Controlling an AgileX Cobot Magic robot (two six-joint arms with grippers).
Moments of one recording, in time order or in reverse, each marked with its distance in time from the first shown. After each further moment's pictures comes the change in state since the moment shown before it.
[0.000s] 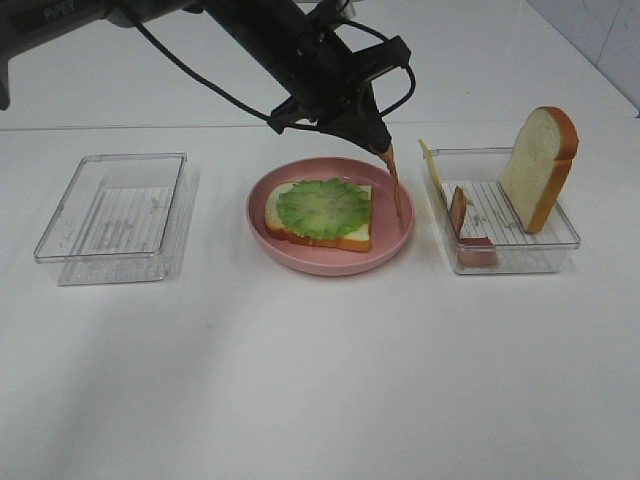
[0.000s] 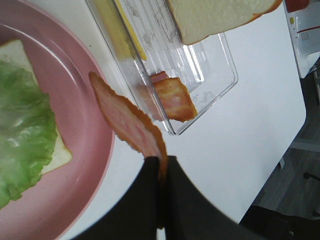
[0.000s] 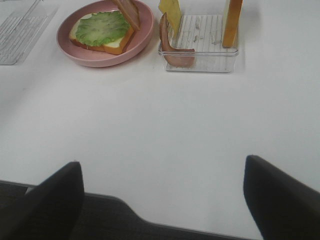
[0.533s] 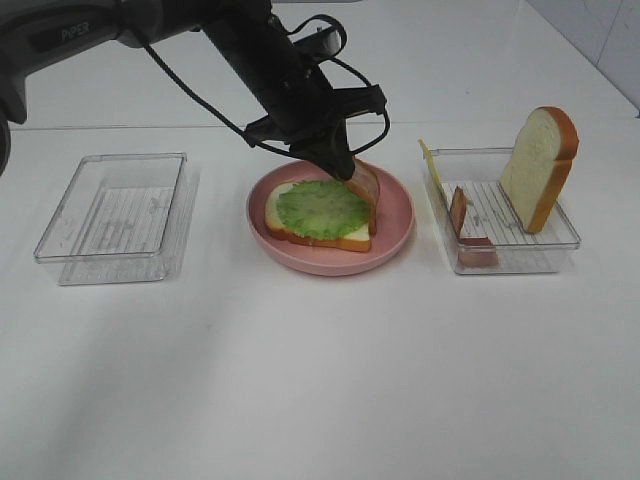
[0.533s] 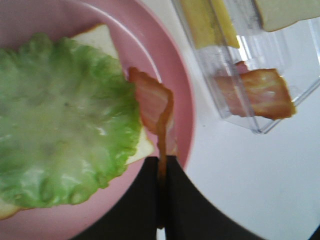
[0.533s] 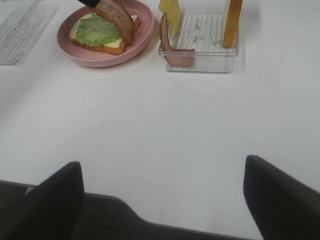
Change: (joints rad) left arm 0.003 0.040 -0.002 0.211 0.011 -0.034; right arm 0.000 0.000 0.000 0.000 0.000 0.000
